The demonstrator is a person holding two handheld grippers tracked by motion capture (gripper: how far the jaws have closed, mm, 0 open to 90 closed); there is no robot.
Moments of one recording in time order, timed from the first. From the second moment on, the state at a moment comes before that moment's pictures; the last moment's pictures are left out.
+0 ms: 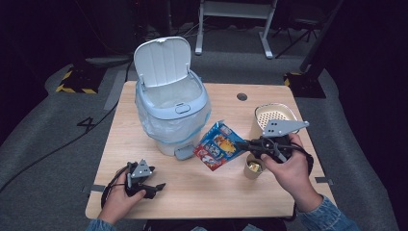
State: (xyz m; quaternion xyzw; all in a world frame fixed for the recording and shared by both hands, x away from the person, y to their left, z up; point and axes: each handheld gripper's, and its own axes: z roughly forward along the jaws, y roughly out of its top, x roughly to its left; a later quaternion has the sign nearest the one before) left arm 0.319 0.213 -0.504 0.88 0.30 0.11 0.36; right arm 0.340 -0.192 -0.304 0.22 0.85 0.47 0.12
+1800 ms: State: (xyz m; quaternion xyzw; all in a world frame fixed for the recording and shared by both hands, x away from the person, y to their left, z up) left arm 0.321 0.212 -0.504 0.88 0.29 0.11 0.36; right arm 0.421 -0.118 -0.144 0.08 0.82 0.54 0.18
